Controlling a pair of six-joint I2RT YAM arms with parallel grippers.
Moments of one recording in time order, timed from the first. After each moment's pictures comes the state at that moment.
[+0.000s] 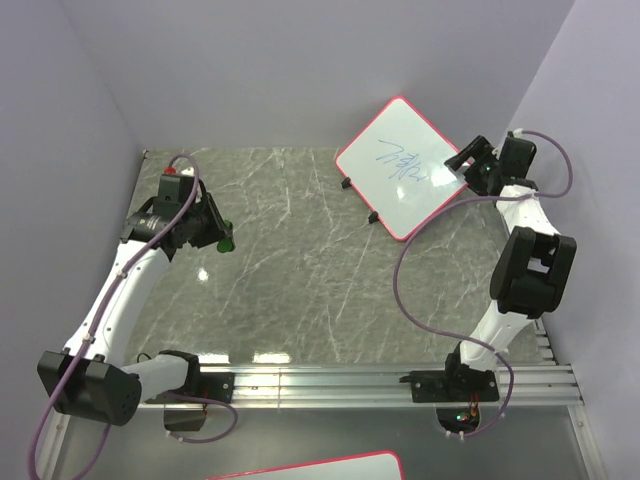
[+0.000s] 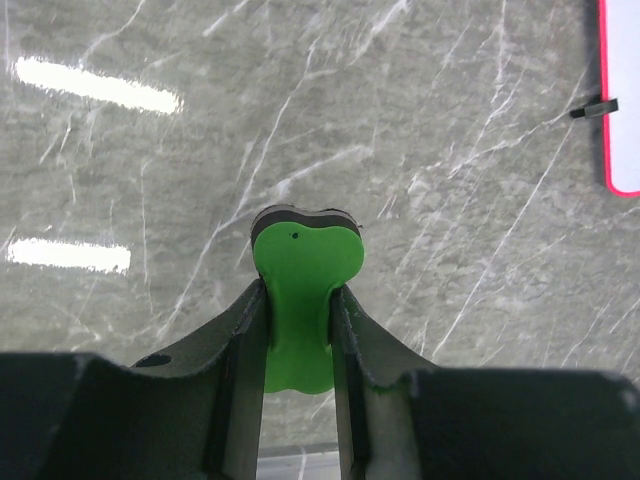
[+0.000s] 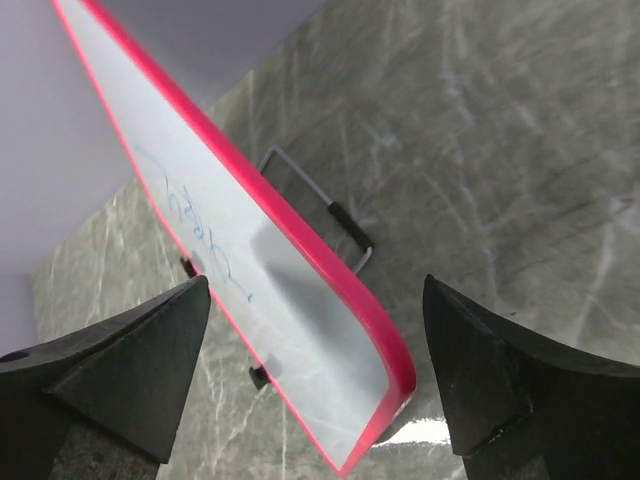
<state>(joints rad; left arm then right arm) -0.19 1.17 1.18 -0.83 0.04 -0.55 -0.27 1.80 1.40 -0.16 -0.34 0.57</state>
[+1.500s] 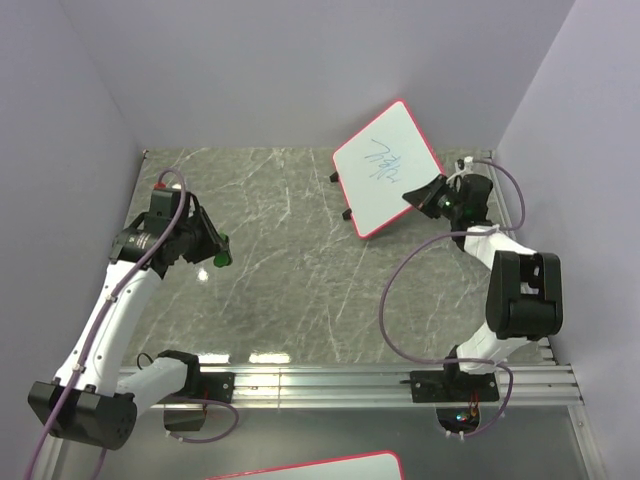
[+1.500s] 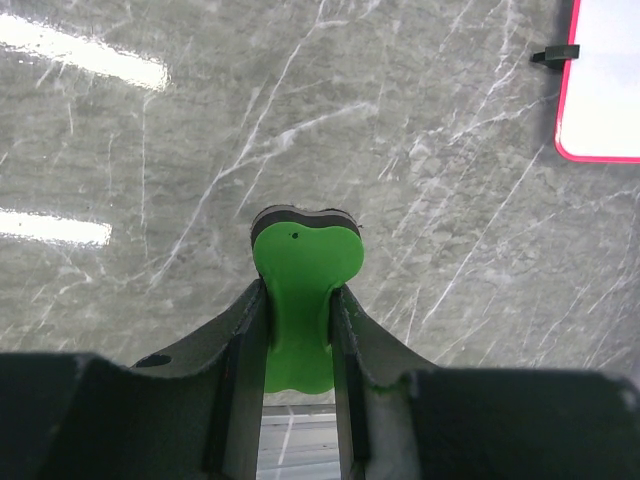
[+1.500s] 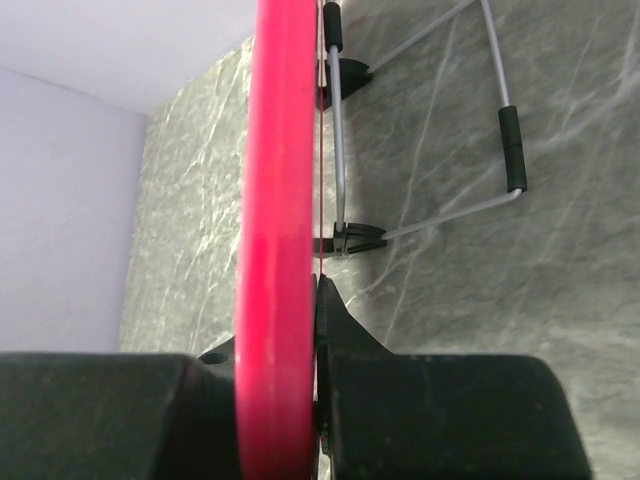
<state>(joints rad) -0.20 1.05 1.13 -0.92 0.05 -0.62 -0.08 1.63 0.90 0.34 -0.58 0.68</state>
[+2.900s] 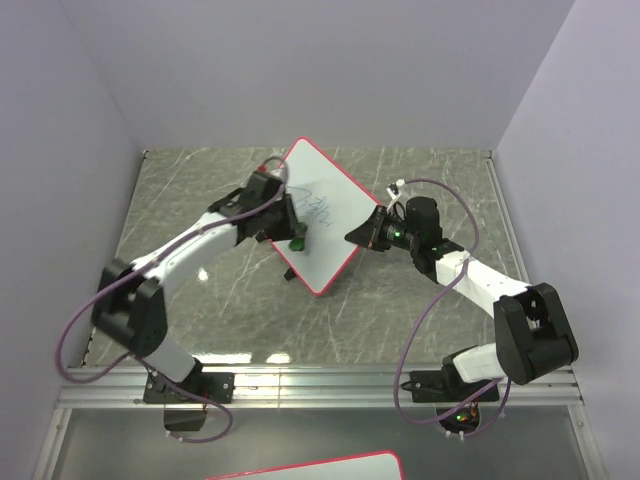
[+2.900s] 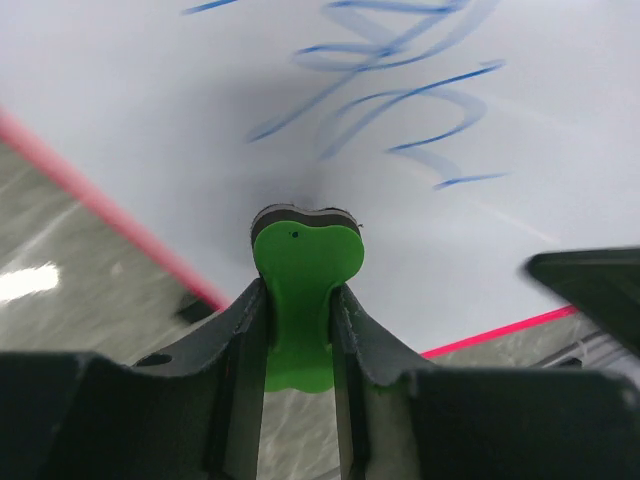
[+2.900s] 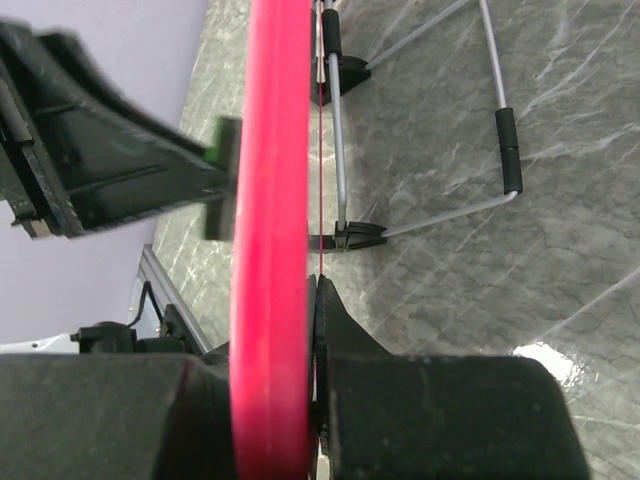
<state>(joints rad) -0.52 1.53 1.20 -0.49 0.12 -0.65 0.36 1.38 0.73 0.23 -0.56 0.69</state>
